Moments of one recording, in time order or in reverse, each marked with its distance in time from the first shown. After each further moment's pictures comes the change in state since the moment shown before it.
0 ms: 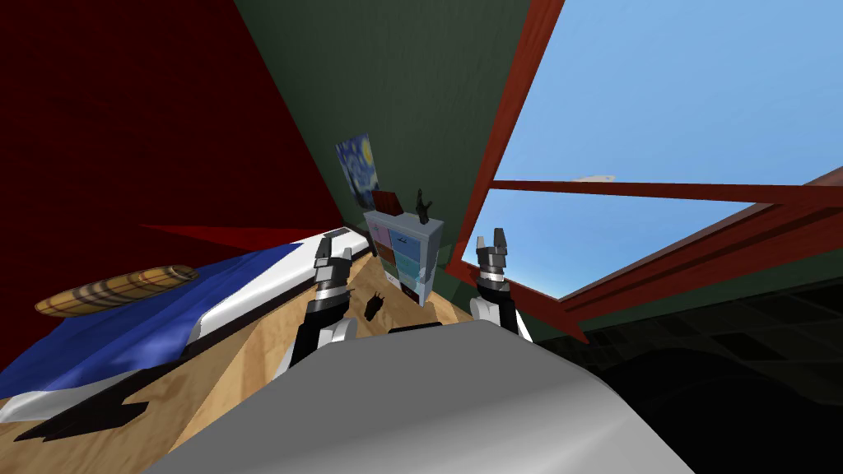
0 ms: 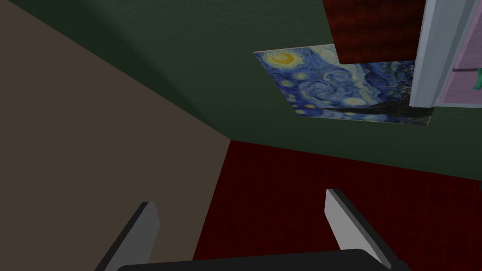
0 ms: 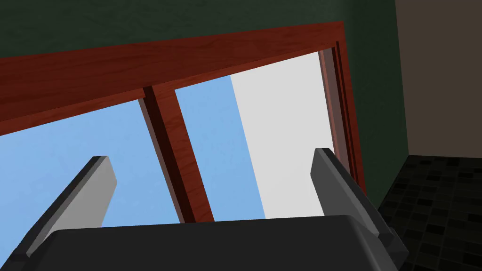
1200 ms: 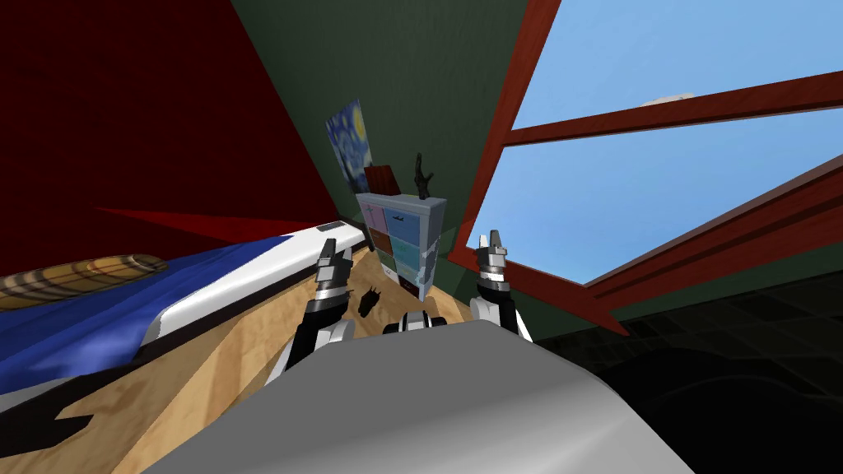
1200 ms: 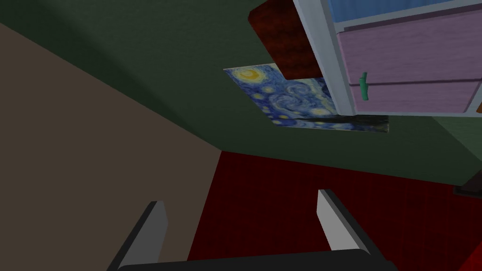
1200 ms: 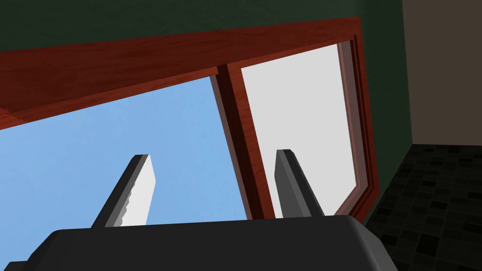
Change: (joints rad) left arm -0.001 0.051 0.001 0.000 0.000 0.012 0.003; right arm 0.000 0.000 0.000 0.000 0.000 0.000 0.000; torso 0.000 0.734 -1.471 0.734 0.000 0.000
